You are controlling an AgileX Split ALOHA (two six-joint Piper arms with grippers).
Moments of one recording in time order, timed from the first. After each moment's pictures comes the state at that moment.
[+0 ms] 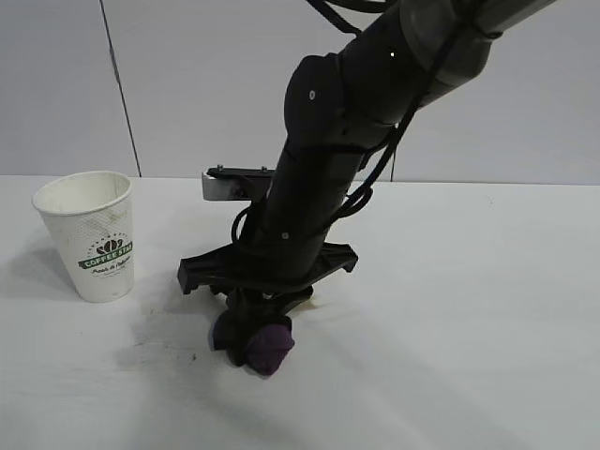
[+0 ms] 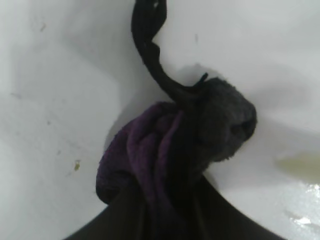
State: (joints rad) left arm 0.04 0.02 -0.48 -0.03 1.13 0.02; right arm 0.62 2.19 -1.46 0.20 0.61 -0.04
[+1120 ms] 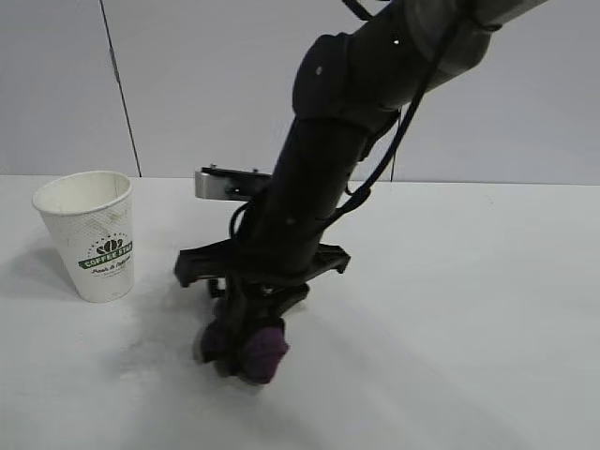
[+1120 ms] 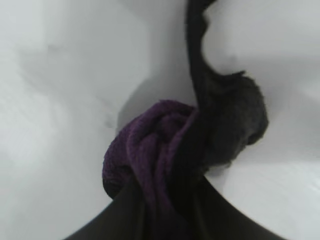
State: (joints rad) left arm 0.04 0.02 -0.48 -0.03 1.13 0.02; right arm 0.65 2.21 -1.52 0.42 0.73 -0.28
